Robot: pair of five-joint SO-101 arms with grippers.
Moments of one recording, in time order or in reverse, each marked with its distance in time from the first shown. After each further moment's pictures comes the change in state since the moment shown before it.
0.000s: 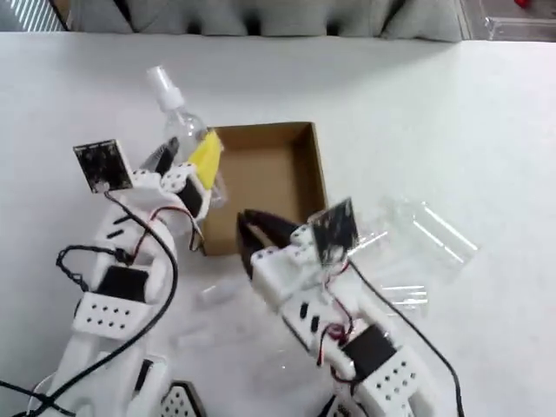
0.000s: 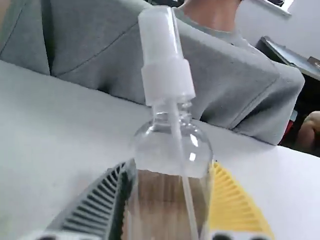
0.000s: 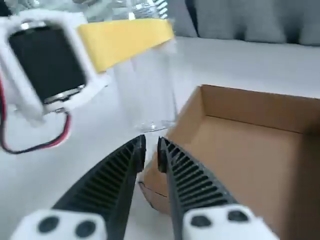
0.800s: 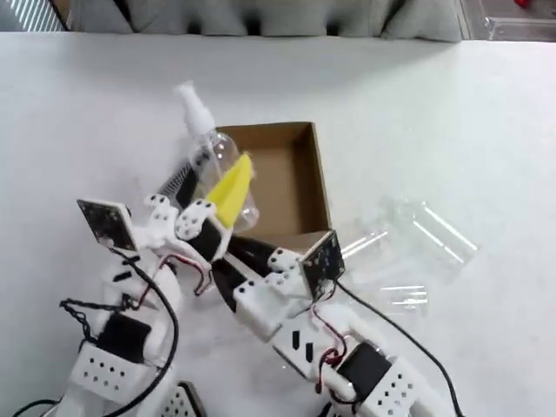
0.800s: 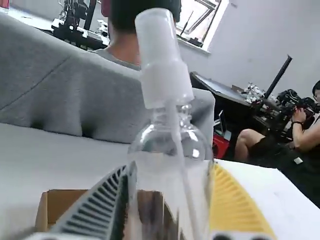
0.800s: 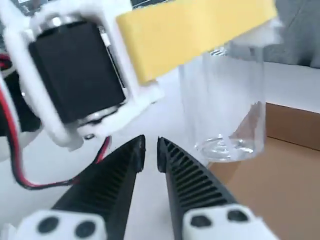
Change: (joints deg) left arm 10.6 -26.9 11.3 2.5 0.3; right arm -8.9 -8.9 6.0 -3.5 -0.2
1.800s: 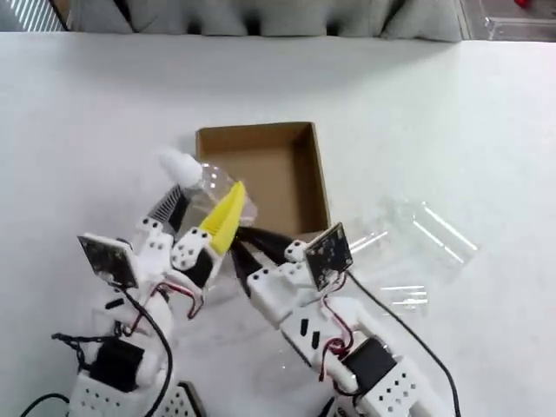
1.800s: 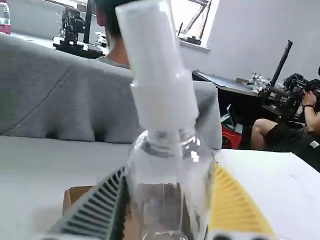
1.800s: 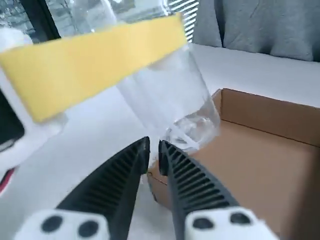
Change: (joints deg) left arm -0.2 -23.4 7.9 14.5 -7.9; right arm 8.8 0.0 0.0 6.6 6.4
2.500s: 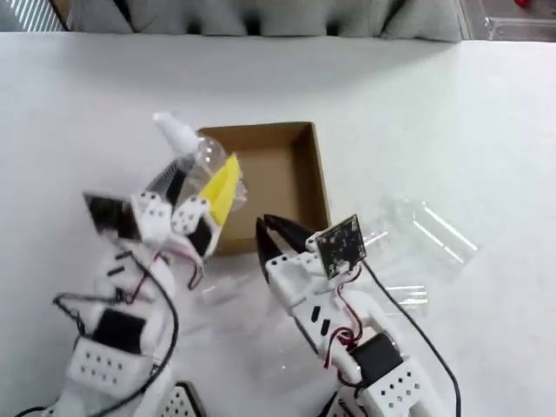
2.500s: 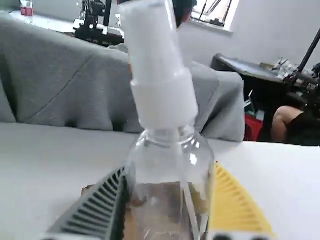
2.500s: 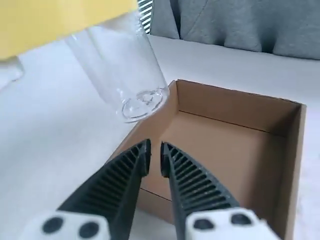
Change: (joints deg) left arm -3.4 26.5 -11.0 -9.5 -0.1; right arm 7.6 0.0 0.0 2.5 2.1
